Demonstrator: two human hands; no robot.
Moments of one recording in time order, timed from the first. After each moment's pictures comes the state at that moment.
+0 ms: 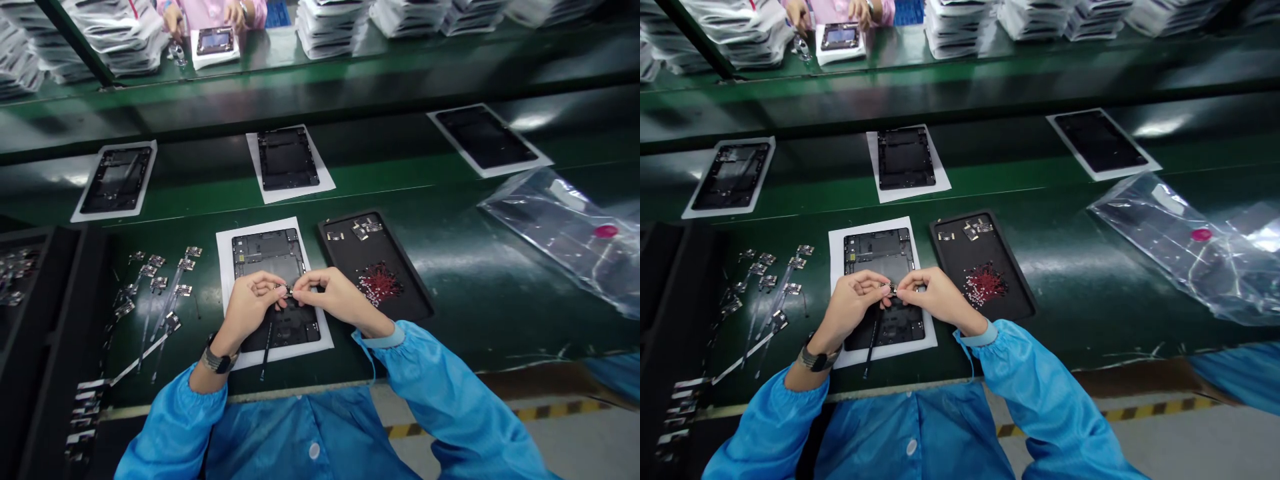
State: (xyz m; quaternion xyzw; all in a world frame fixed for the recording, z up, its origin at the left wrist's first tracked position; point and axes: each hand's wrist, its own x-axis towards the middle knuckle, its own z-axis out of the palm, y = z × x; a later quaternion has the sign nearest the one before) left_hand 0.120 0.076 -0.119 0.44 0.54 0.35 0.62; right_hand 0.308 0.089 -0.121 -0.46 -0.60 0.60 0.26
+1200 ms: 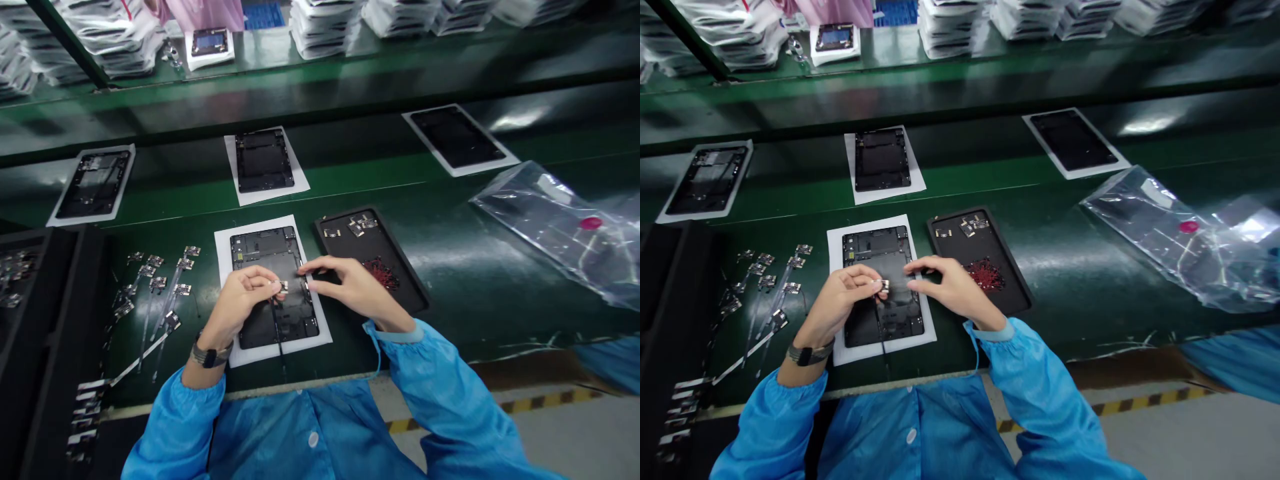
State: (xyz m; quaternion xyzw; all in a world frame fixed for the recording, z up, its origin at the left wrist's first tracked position) left_hand 0.106 0.080 -0.104 0.38 0.50 0.36 0.69; right_hand 0.333 0.085 -0.104 -0.48 -0.64 0.52 0.30
